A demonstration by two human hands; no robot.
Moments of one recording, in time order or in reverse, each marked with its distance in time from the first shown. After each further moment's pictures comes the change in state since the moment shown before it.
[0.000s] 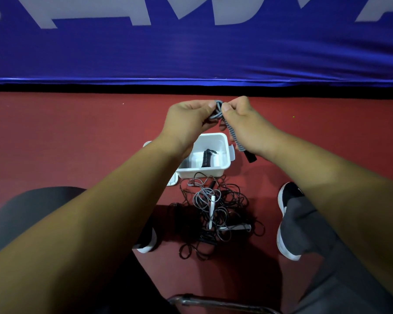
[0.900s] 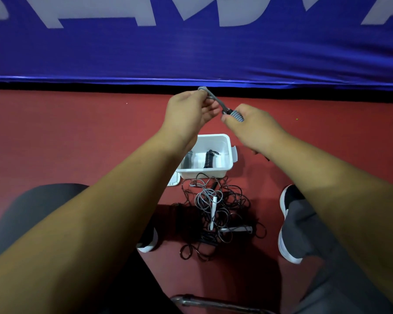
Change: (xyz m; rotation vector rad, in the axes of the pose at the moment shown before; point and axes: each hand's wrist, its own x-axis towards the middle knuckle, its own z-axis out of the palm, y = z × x) left_hand 0.009 0.018 0.009 -0.185 0.130 0.007; right_hand 0.020 0.017 0.001 -0.334 0.104 0.039
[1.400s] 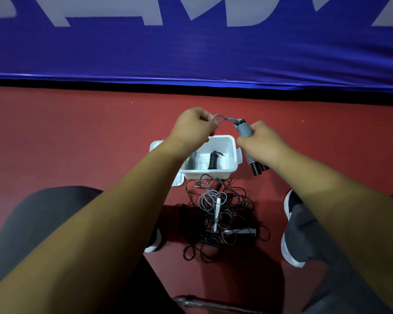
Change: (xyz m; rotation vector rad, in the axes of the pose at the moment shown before) left_hand 0.014 -0.019 -0.038 0.804 -0.081 0.056; right_hand 0.003 0.024 0.024 0.135 -0.080 0.204
